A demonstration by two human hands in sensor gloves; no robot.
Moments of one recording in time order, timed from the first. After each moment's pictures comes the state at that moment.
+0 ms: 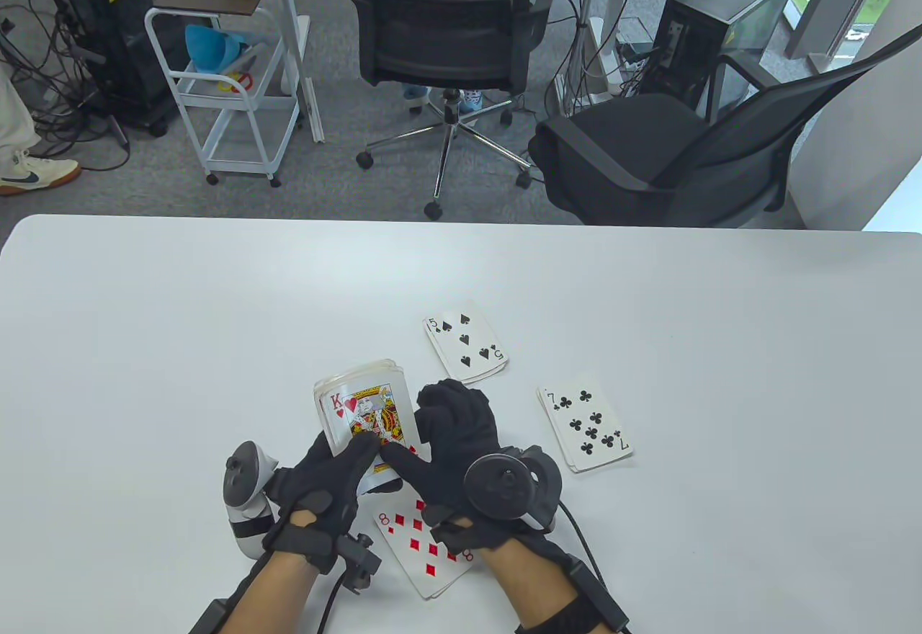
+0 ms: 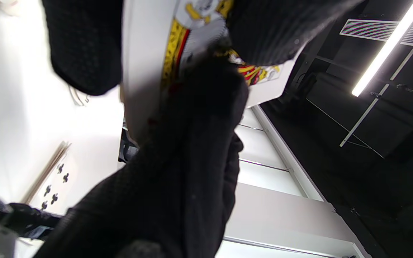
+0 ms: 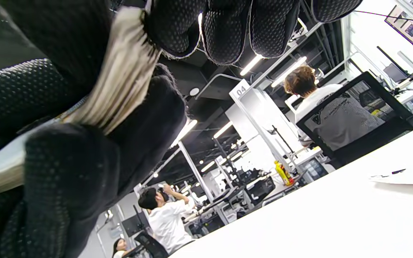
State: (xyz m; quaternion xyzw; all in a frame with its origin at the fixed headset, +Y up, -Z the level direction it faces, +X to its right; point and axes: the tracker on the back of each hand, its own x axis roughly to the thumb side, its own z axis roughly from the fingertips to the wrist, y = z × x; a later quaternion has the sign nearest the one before) left_hand -0.203 -0.741 -0.263 -0.07 -0.08 0.79 0.60; right_hand 0.020 -0.694 -0.272 0.23 -0.19 0.88 0.38
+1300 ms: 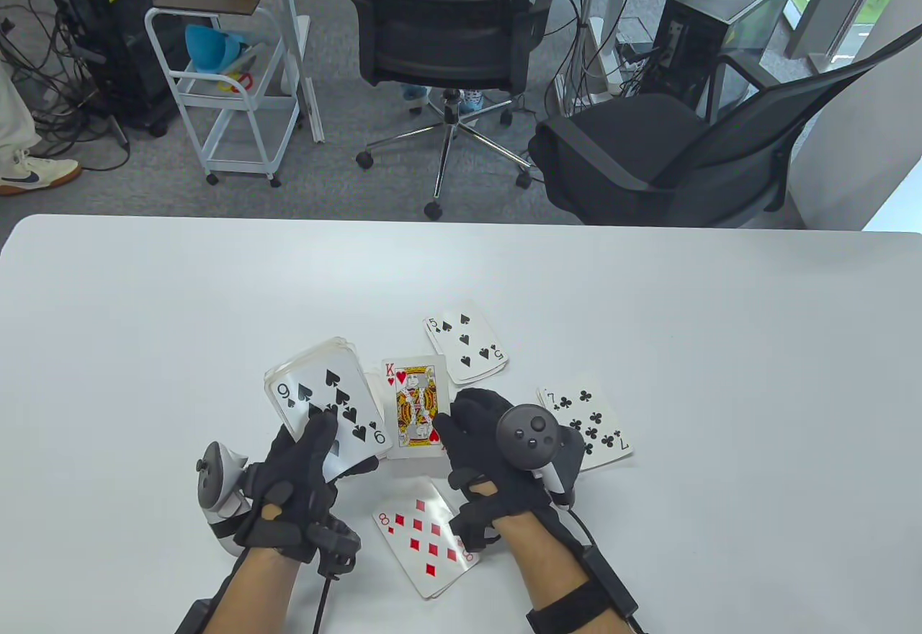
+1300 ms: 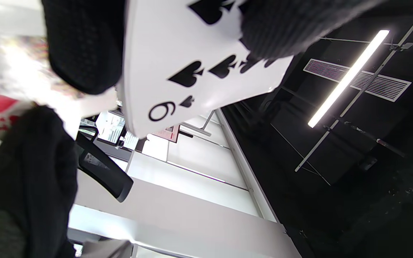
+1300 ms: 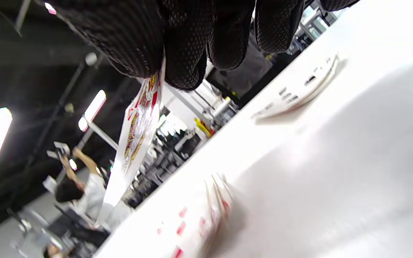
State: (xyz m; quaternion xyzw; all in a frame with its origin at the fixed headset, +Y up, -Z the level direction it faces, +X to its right) left_hand -0.225 -0.724 -0.264 -0.01 -0.09 0.84 0.54; right_hand 0.048 -0.736 -0.313 0.07 0.00 0.92 0.40
